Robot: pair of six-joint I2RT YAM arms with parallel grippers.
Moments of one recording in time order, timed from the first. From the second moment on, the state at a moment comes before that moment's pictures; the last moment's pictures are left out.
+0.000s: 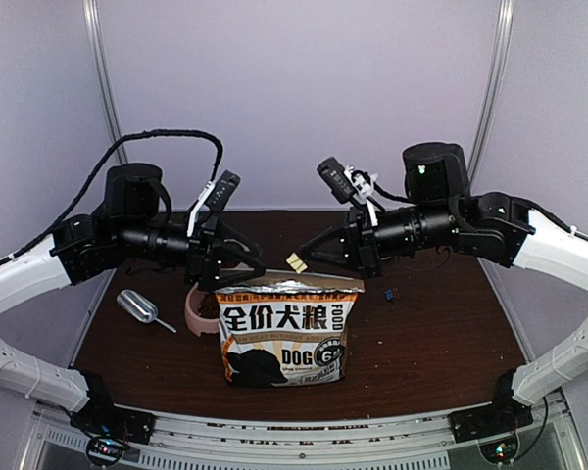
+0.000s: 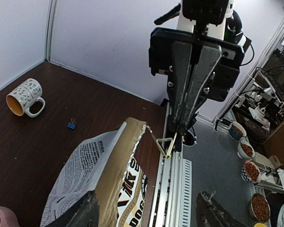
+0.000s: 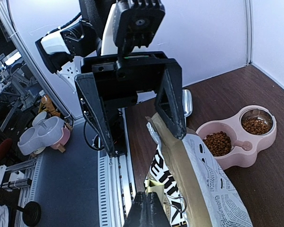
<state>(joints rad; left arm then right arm) -0.86 1.14 1.12 -0.29 0.62 -0.17 1.00 1.31 1.36 -0.37 -0.47 0.14</state>
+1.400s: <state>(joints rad) -0.93 1.25 1.17 -0.29 0.75 -0.15 1.04 1.39 1.43 -0.42 -0.53 0.10</state>
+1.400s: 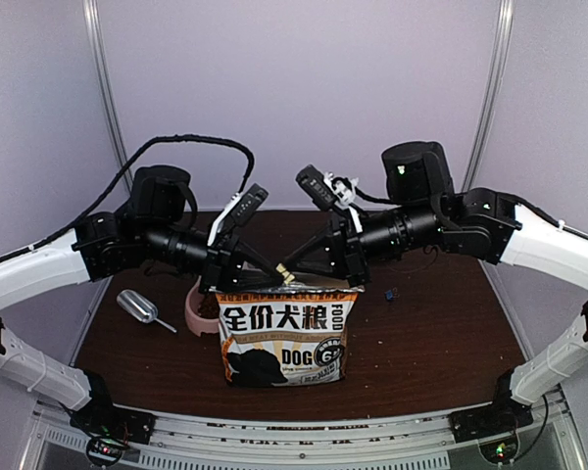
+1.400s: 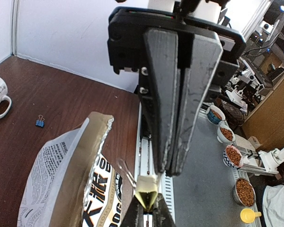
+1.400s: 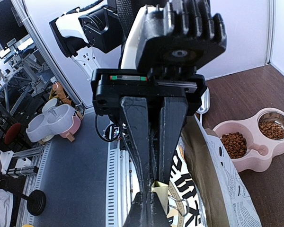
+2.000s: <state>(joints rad) -0.93 1.25 1.16 -0.31 0.72 -0.13 1.02 1.38 1.45 -0.51 -0.51 0.06</state>
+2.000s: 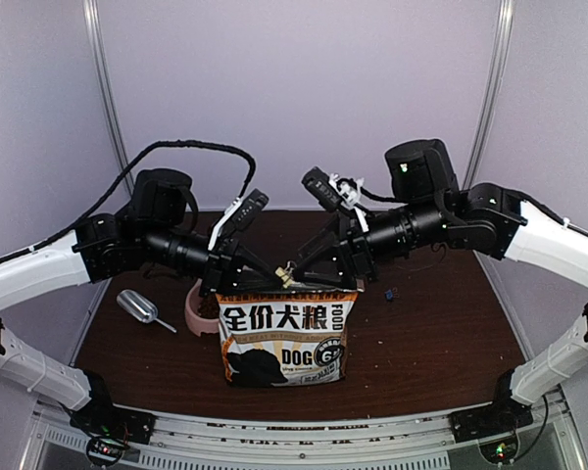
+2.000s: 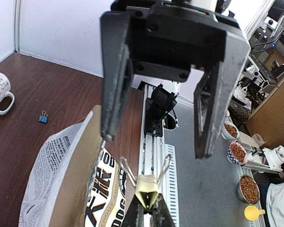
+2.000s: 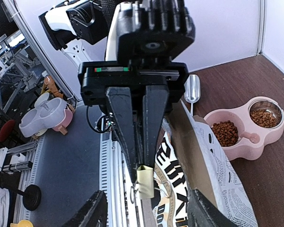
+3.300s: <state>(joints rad) -0.93 1.24 1.16 -0.32 0.74 -0.11 1.00 1.47 1.53 -0.56 -0.64 0.08</state>
